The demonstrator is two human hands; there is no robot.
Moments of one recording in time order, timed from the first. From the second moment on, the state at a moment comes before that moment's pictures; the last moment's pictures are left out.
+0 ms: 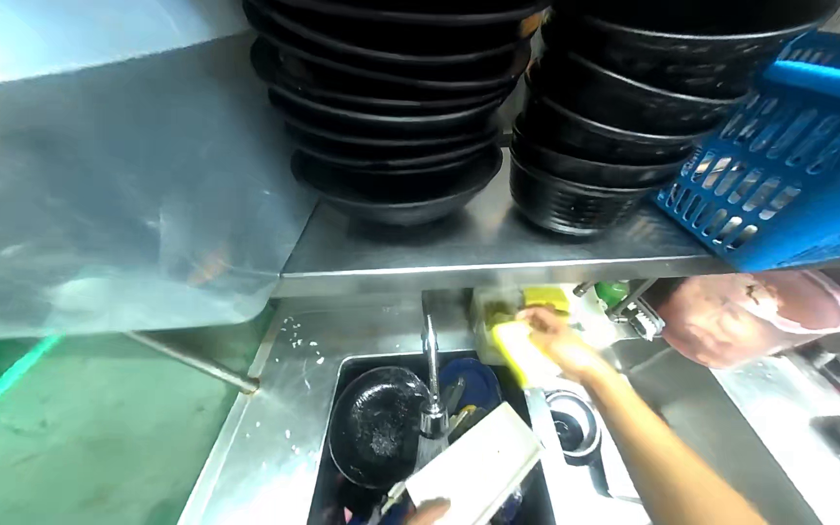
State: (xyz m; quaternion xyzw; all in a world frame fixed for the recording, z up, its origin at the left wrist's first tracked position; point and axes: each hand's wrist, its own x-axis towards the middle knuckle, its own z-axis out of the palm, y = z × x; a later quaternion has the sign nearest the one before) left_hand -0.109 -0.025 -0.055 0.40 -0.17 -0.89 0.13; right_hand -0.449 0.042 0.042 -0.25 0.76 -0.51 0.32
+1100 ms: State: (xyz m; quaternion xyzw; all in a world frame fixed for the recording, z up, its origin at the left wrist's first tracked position) left_hand -0.109 0.014 -0.007 0.40 -0.24 -0.87 0.17; right_hand -0.175 0.074 -0.004 -0.45 0.82 -0.22 0.27
